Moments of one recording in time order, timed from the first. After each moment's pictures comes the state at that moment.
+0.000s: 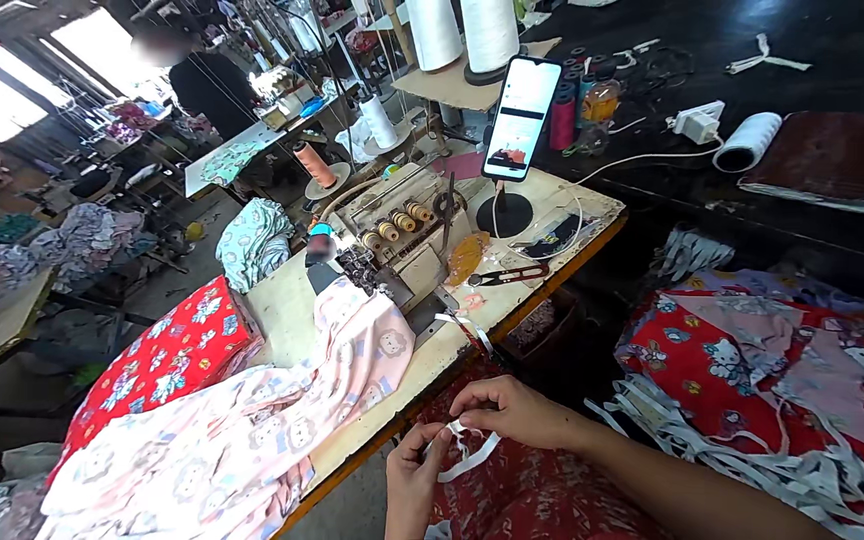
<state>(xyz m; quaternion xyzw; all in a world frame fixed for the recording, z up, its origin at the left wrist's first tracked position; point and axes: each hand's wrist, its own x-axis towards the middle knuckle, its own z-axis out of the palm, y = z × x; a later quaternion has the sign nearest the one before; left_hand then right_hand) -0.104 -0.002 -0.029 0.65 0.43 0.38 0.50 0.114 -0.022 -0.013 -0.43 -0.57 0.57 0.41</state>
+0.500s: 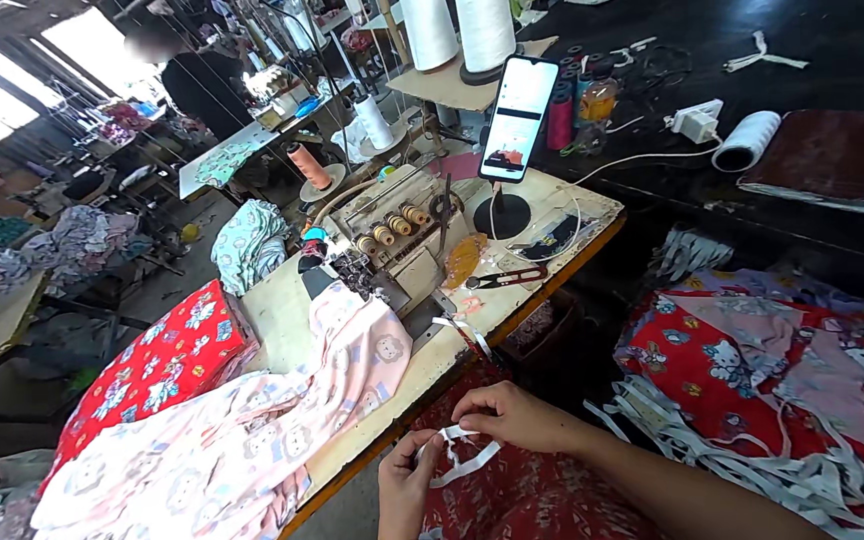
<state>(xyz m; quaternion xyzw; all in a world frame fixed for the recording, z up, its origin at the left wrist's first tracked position) -0.108 0.003 -0.029 0.64 0.46 0.37 0.49 0.118 -0.016 -0.024 -0.45 -0.58 0.57 0.35</state>
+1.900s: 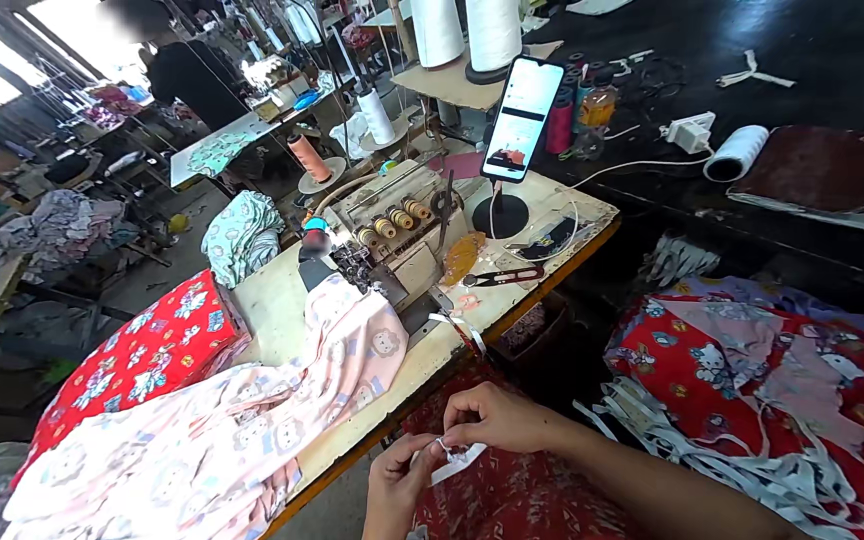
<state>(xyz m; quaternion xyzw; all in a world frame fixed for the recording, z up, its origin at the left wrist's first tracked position) -0.123 0.003 -0.030 0.68 0.38 0.36 0.52 0.107 -0.011 -0.012 -0.42 -0.62 0.58 0.34</state>
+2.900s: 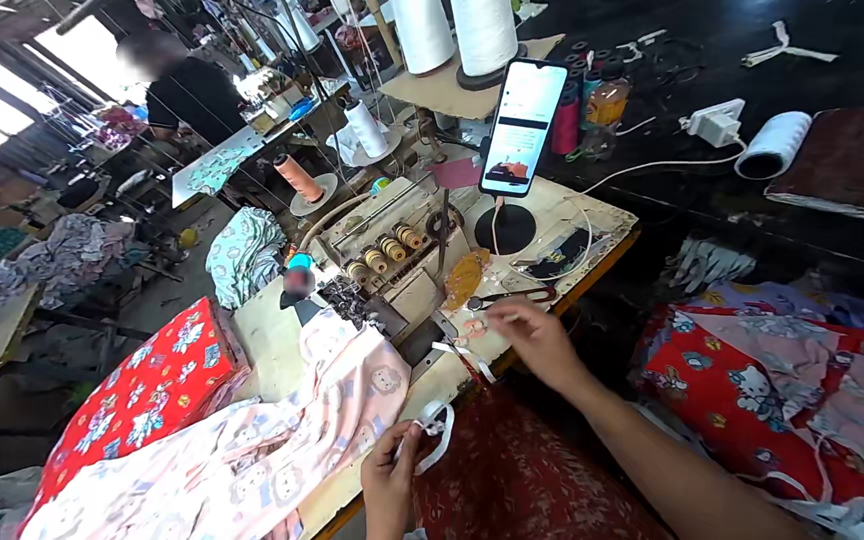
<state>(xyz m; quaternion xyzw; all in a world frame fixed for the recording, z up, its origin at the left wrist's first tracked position) -0.094 0.059 -0.043 0.68 0.44 0.42 0.40 0.175 0.049 -0.025 -0.55 -0.45 0.25 0.66</state>
